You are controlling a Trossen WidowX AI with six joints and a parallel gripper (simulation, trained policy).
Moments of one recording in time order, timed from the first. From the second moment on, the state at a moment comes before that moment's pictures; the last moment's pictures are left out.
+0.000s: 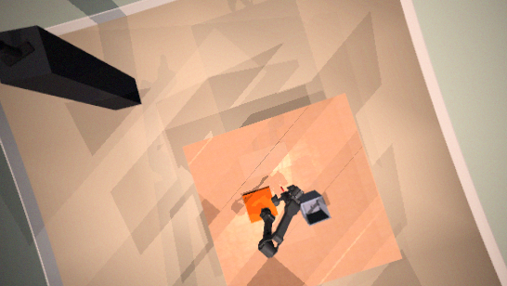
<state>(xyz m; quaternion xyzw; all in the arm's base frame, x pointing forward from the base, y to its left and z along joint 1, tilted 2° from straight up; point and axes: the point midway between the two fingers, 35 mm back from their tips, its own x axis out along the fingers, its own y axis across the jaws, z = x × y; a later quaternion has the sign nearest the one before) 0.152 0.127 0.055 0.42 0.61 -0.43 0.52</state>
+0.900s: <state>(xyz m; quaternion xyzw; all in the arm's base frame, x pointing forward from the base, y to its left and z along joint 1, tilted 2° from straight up) 0.170 0.141 0.016 0.43 0.61 -0.40 0.54</state>
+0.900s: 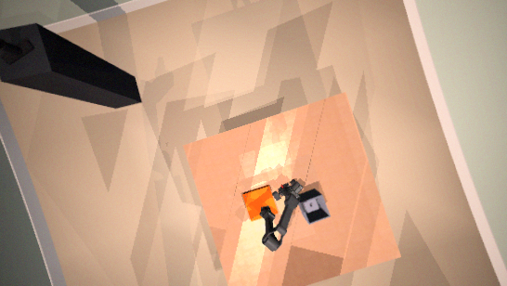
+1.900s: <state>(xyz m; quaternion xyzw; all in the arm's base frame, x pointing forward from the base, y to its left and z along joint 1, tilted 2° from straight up) 0.236 0.135 0.145 0.52 0.54 -0.28 0.59</state>
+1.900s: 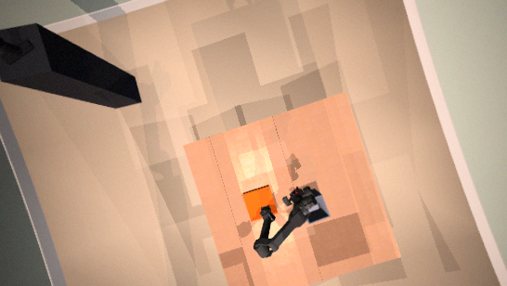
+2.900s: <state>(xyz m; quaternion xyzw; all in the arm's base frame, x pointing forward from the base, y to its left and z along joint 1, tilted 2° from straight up) 0.276 0.031 0.171 0.50 0.49 -0.36 0.62</state>
